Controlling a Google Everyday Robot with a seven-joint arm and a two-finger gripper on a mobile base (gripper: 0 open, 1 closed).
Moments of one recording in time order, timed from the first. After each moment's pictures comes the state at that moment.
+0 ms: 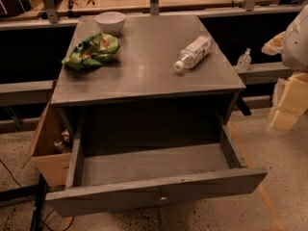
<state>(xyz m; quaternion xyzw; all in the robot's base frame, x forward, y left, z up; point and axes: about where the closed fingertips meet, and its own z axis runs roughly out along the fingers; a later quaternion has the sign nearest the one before) 0.438 -0.217 0.976 -0.60 0.78 -0.03 0.16</state>
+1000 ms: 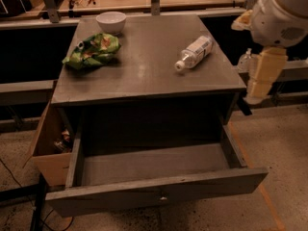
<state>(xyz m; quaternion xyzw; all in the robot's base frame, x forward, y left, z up) 0.513 -0.193 0.986 -0.69 0.70 -0.07 0.18</state>
